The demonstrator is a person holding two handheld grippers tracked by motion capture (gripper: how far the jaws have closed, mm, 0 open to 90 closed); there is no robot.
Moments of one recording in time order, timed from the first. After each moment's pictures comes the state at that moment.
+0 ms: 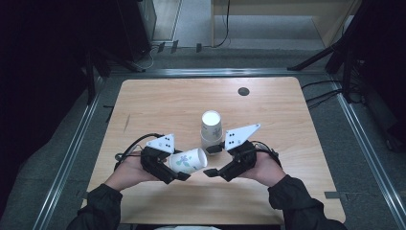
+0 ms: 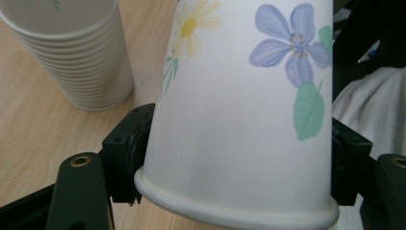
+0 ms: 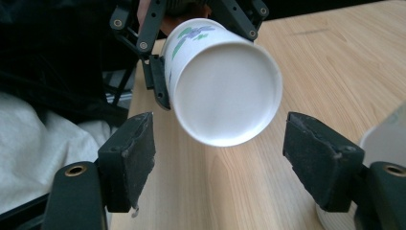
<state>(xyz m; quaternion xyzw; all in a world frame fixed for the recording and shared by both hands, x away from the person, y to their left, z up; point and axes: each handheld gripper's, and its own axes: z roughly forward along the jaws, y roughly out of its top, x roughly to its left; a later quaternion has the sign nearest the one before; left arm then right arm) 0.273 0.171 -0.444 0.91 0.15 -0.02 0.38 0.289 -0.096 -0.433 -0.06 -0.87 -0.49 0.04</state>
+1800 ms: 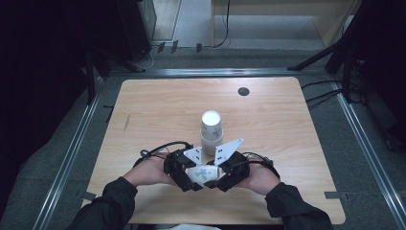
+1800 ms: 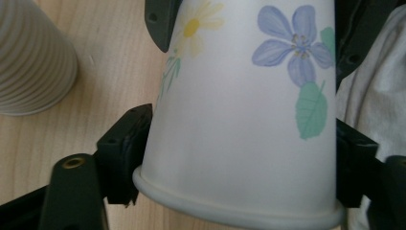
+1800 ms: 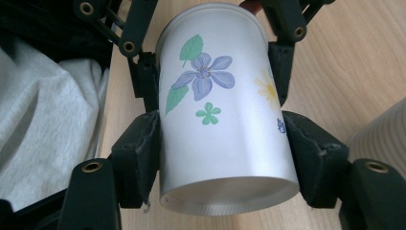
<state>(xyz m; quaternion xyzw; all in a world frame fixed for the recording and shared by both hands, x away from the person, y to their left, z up) 0.280 0.114 -0.475 0.96 0.09 -0.04 0.27 0.278 -0.081 -0.473 -0.05 -0.92 -0.39 0.03</state>
